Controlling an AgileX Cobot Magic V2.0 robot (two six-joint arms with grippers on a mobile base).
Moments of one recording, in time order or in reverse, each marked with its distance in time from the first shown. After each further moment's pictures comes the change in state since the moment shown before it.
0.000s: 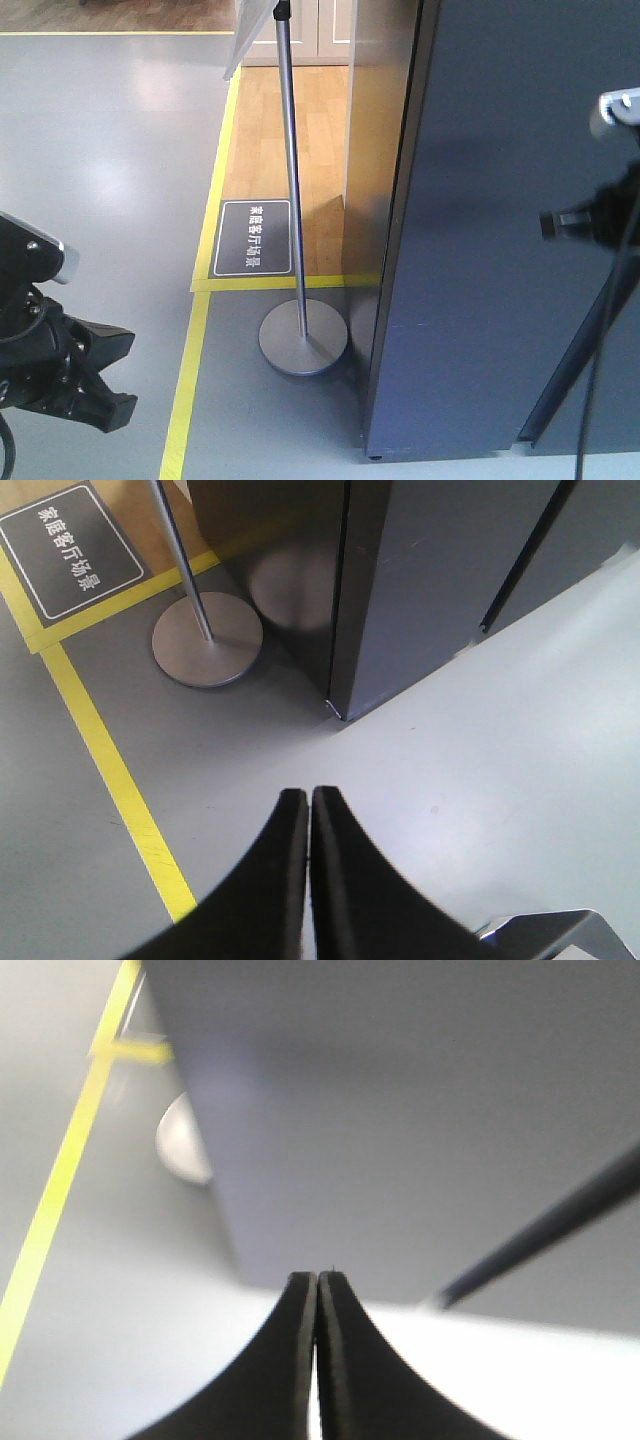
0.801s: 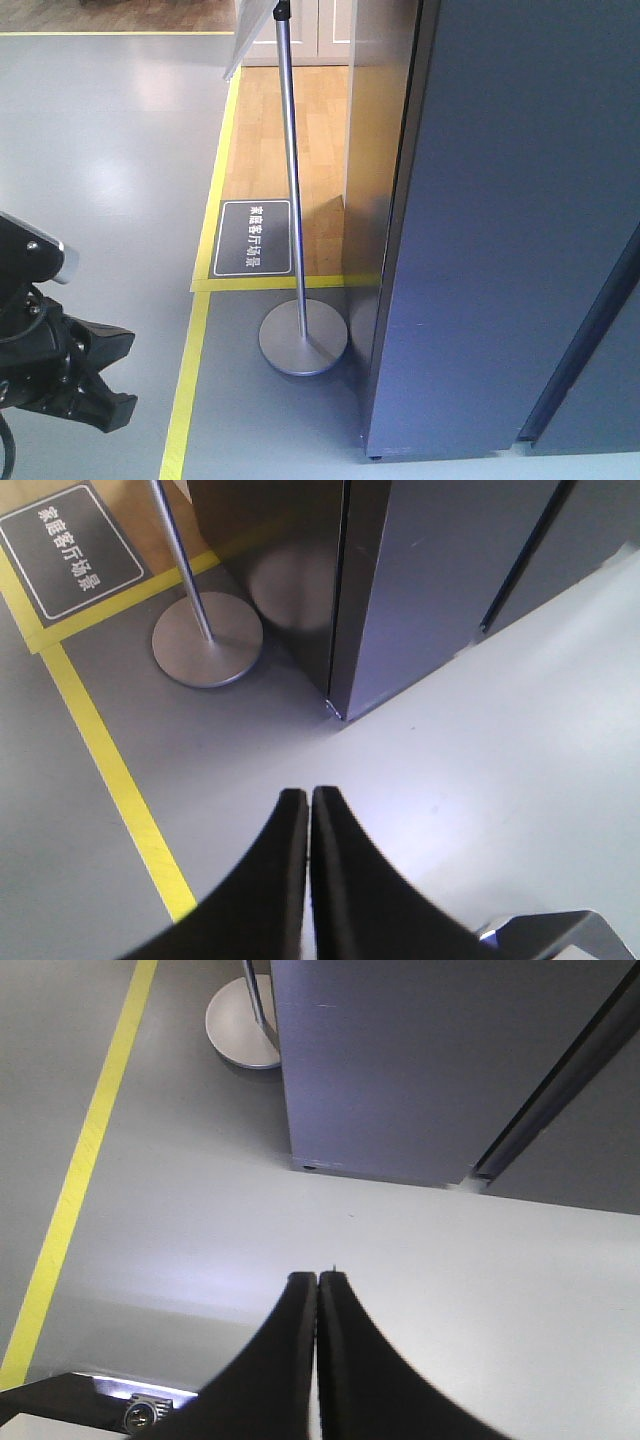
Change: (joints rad) left arm 0.000 0.000 0.000 0.000 0.000 0.000; right arm 0.017 -0.714 0.477 0.039 0.322 0.016
